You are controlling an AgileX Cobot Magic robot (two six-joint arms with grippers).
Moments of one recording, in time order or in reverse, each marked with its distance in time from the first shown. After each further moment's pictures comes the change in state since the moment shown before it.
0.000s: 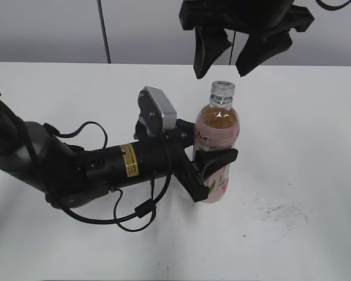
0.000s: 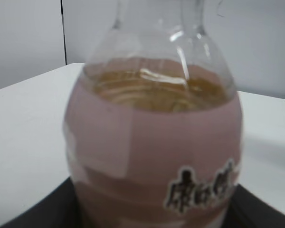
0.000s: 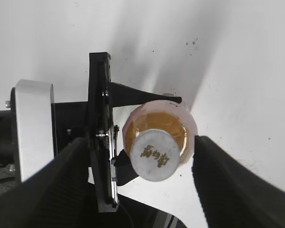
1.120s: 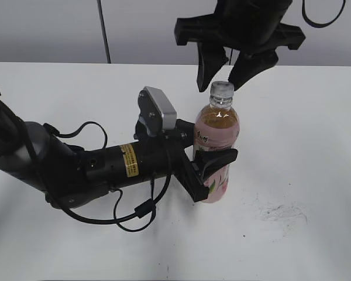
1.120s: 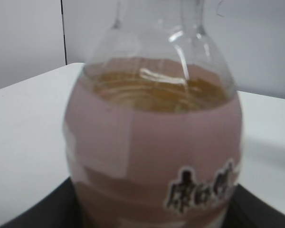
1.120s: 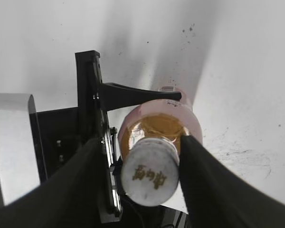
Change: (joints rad) left arm 0.000 0.000 0.000 0.000 0.000 0.000; right arm 0.000 0.046 0.015 0.006 0.000 0.062
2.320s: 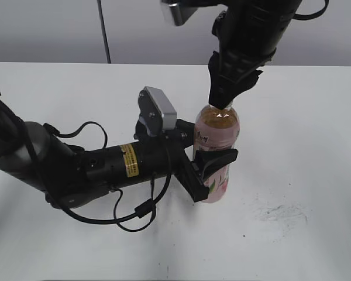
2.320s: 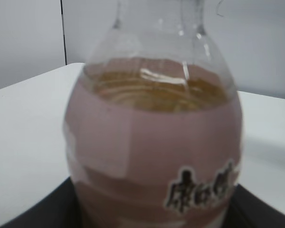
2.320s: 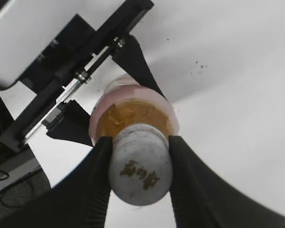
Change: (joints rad) left arm 0.000 0.000 0.000 0.000 0.000 0.000; right arm 0.000 -0.011 0.044 -0.010 -0.001 -0.941
